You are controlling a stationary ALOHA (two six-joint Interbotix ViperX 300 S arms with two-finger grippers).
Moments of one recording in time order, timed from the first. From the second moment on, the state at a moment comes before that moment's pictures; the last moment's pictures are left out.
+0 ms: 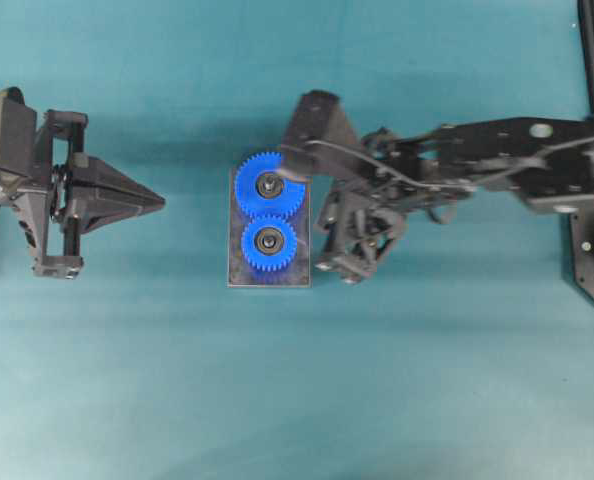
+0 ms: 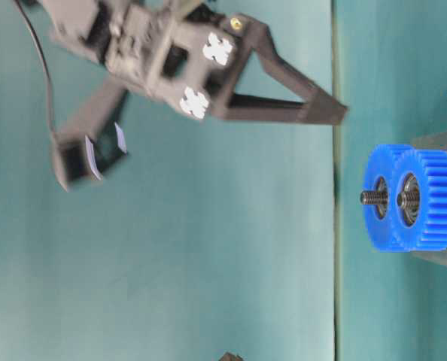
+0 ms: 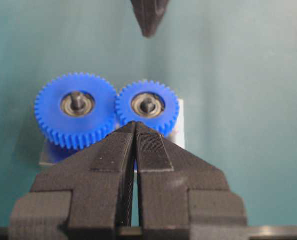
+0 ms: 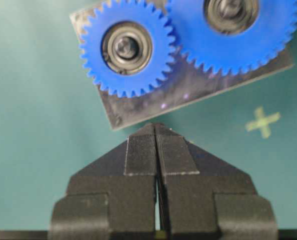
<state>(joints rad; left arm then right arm) 0.03 -0.57 1.08 0.01 -0.19 -0.06 -0.02 -0.08 0.49 0.04 0.60 0.35</state>
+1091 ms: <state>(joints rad) 0.02 -0.57 1.08 0.01 -0.19 -0.06 -0.02 -0.34 0.79 -0.03 0.22 0.16</state>
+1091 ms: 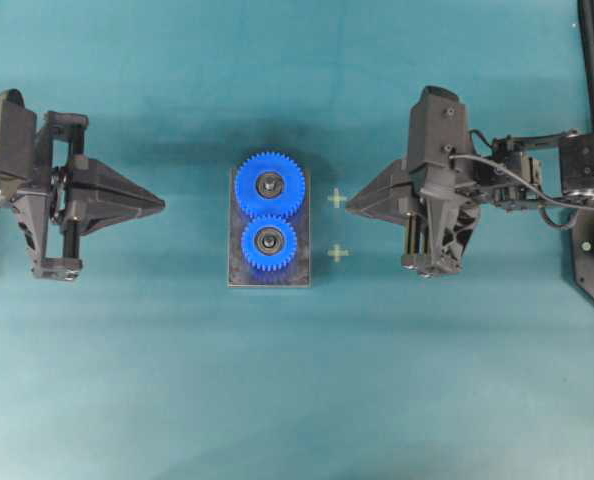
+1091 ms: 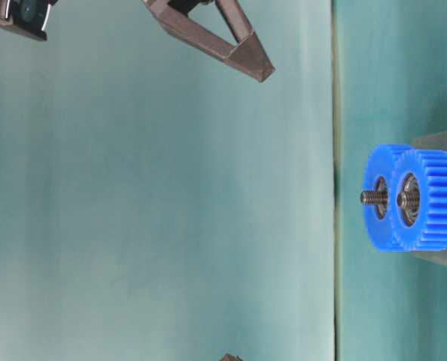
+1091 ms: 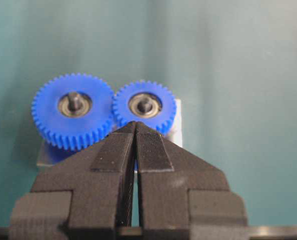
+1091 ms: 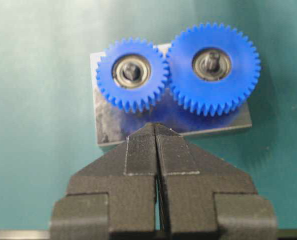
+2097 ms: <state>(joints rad) 0.01 -0.57 1.08 0.01 -0.23 -0.07 -0.01 -0.31 0.82 -0.03 0.22 0.16</state>
